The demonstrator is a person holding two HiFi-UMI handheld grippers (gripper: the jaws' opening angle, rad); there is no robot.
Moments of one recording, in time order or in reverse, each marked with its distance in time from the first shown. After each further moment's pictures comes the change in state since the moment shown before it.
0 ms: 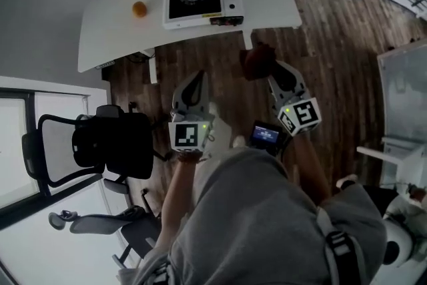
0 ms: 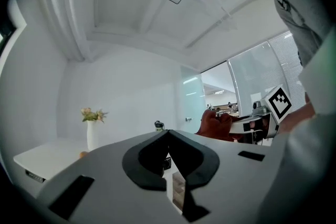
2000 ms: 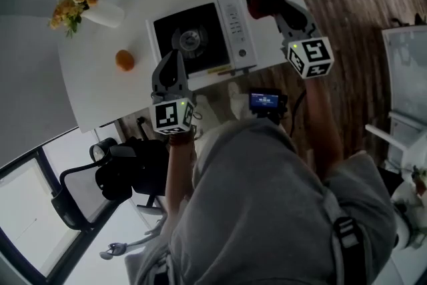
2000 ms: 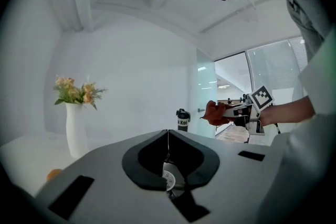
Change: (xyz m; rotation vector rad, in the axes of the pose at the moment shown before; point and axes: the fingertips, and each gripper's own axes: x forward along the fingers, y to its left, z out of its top) left arm 0.299 0.202 -0.040 -0.060 0.093 -0.021; right arm 0.304 -0.264 0.006 -0.049 0.156 -0.223
